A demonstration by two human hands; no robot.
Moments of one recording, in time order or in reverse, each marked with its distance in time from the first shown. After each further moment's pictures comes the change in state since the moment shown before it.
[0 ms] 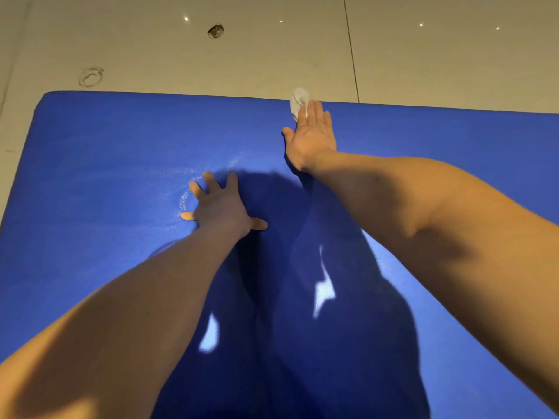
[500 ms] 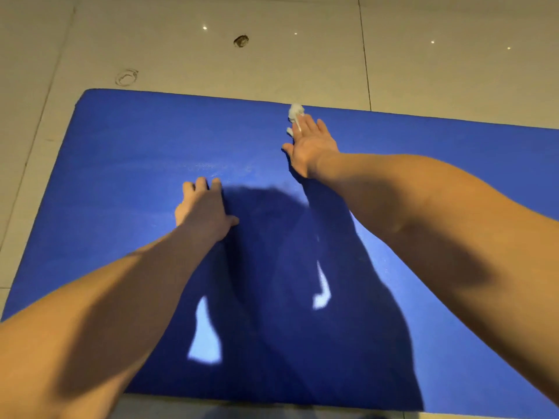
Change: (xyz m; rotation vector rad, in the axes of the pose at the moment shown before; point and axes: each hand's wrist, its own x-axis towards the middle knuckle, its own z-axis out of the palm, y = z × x) left_hand -0.017 -0.076 -0.015 0.085 0.146 0.074; right_hand -0.015 -0.025 -0.011 -0.181 -0.113 -0.214
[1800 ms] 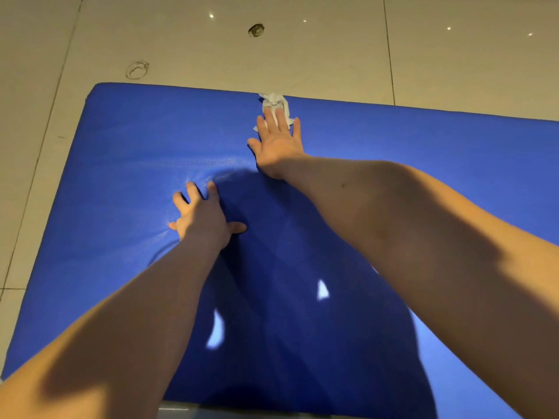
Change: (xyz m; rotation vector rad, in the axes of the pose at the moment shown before) left_hand 0.011 -0.026 0.022 -0.030 -0.098 -0.182; right_hand 0.023 -0.099 0.004 0.226 0.012 -0.080
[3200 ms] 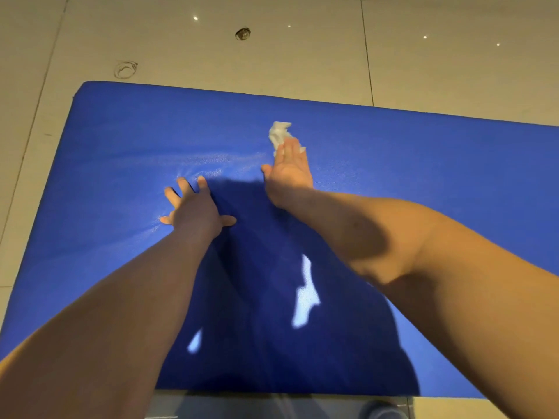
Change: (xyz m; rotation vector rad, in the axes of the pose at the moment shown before) left_hand -0.001 0.003 -0.003 -0.043 -0.032 0.005; right_hand -0.074 0.011 0.029 0.033 0.236 0.169
